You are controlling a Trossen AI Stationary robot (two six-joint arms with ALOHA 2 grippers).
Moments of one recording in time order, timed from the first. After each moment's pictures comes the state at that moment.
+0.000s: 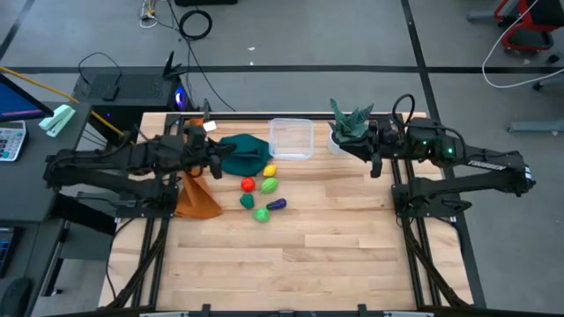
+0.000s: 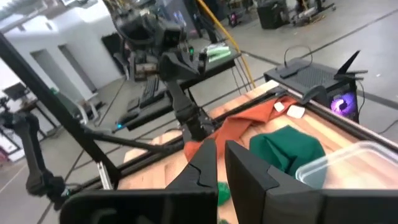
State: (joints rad) left arm 0.00 0.87 0.90 -0.29 -0.44 -0.59; right arm -0.16 0.75 0.90 -0.24 -0.05 0.41
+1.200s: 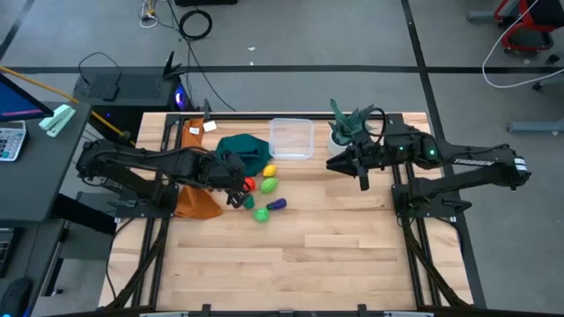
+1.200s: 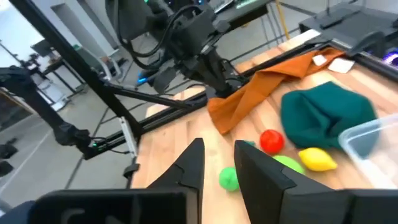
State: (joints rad) left arm -0.15 1.38 1.30 -1.07 -0.40 -0.74; right arm -0.09 0.89 0.91 -0.24 -0.17 0.44
